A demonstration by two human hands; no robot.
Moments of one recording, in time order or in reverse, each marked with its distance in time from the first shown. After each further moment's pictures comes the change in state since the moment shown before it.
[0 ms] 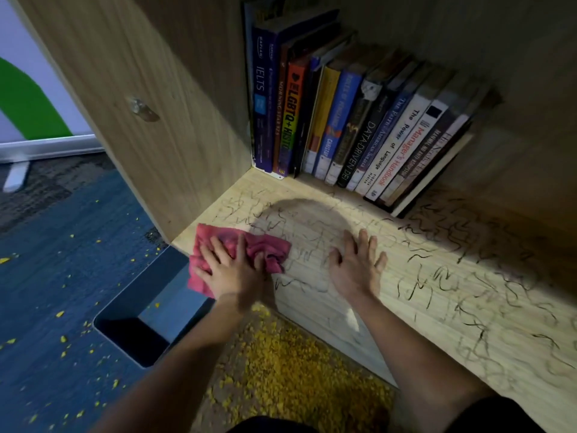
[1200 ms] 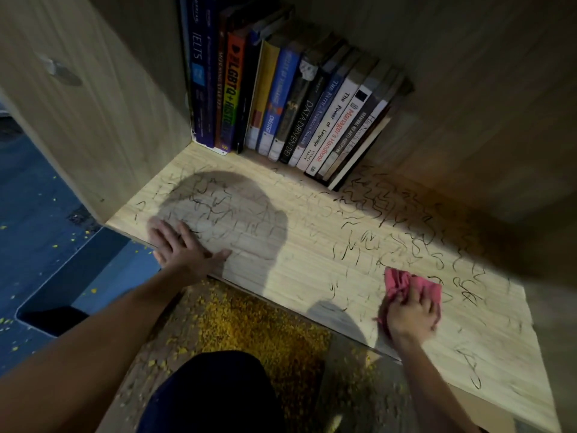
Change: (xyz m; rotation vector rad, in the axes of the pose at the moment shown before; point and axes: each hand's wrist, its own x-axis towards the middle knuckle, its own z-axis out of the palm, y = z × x) left_hand -0.013 -0.006 -0.016 -0.218 -0.366 0.106; right_hand -0.122 0.167 -0.043 0.090 0.273 0.673
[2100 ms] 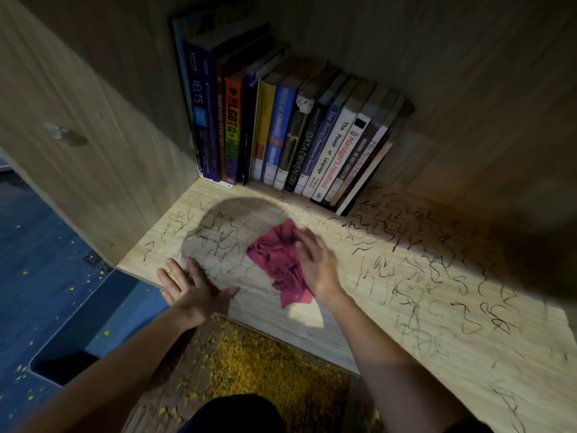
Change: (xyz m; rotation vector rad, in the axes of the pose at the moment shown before) left_hand 0.013 -0.006 0.004 0.063 0.001 -0.009; right_hand -0.024 -0.189 0.034 0.318 -0.458 -0.642
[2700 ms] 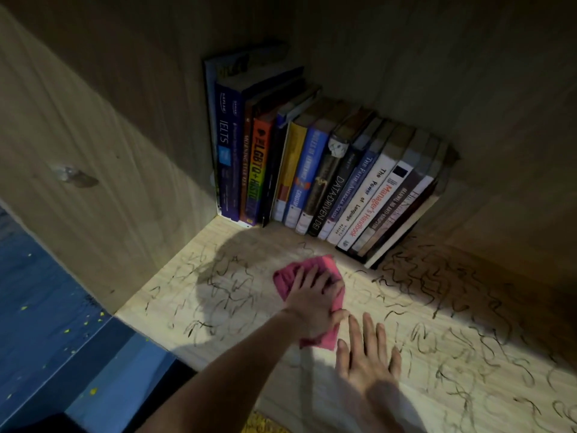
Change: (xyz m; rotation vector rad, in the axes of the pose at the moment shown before) left_hand 0.068 0.151 0.031 0.540 0.086 0.794; right_hand -0.019 0.050 0.003 -0.578 -0.093 0.282
